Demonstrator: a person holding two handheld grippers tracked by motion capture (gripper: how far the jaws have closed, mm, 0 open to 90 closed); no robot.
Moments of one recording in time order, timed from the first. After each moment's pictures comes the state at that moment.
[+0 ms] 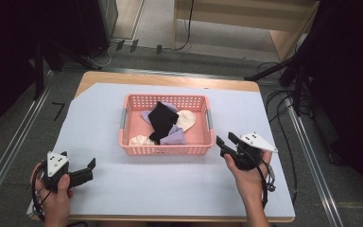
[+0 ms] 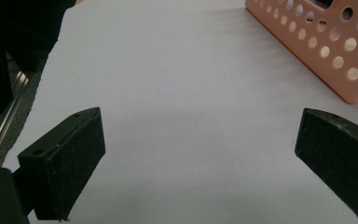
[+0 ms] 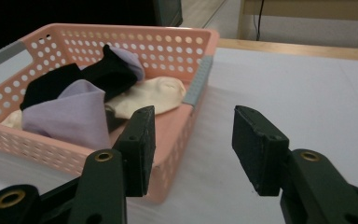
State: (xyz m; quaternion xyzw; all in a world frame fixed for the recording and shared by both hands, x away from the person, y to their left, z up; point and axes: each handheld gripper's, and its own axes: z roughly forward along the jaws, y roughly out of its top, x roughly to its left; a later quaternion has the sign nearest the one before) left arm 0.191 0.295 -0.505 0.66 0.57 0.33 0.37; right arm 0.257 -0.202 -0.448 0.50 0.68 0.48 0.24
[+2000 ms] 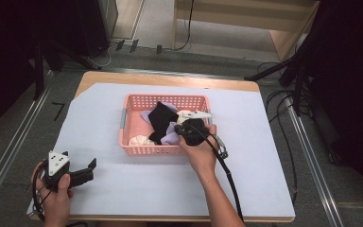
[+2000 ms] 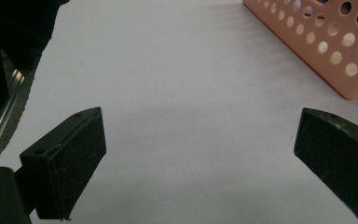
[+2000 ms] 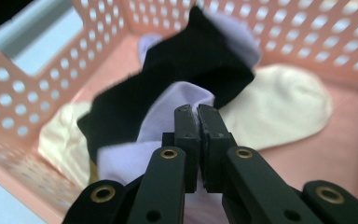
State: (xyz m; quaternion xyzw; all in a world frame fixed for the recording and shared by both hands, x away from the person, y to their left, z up) left arm 0.193 0.295 -0.505 0.67 0.56 0.32 0.37; right arm 0.325 -0.079 -0.452 0.47 0.76 0.43 0.14
